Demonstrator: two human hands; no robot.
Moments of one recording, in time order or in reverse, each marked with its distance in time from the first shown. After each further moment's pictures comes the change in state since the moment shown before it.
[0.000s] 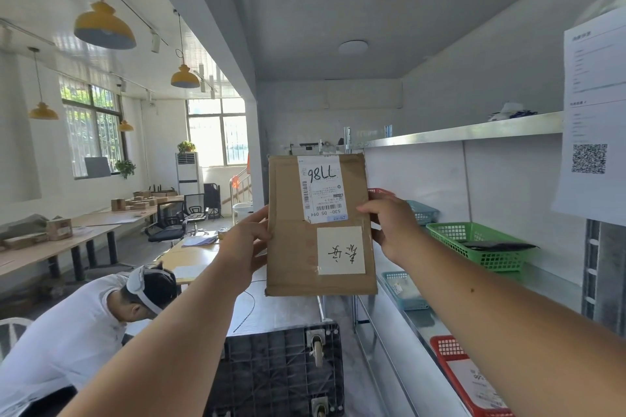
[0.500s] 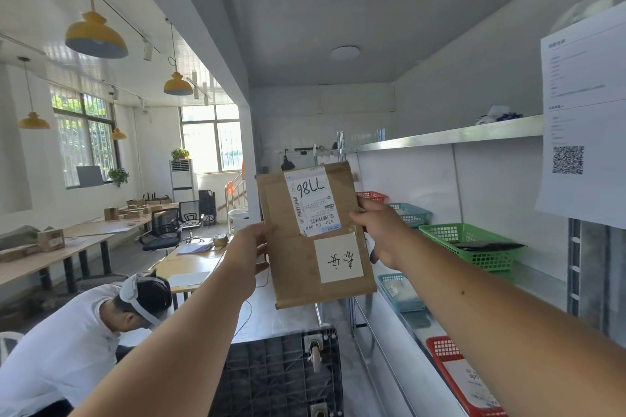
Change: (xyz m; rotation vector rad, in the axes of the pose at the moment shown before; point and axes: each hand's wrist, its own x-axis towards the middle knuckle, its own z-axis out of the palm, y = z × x) left_hand 0.016 -0.014 0.010 0.054 0.094 -0.034; right_hand -0.013 -0.008 -0.004 -0.222 -0.112 0.022
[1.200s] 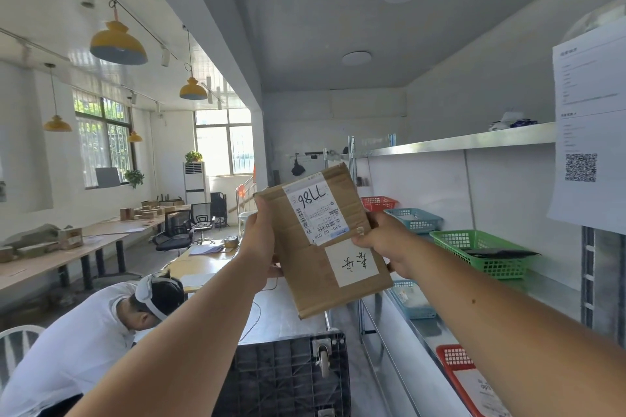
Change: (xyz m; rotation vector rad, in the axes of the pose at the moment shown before) left_hand -0.021 0.027 0.009 0.087 0.060 -0.033; right_hand -0.002 0.007 0.002 -0.242 -0.067 0.091
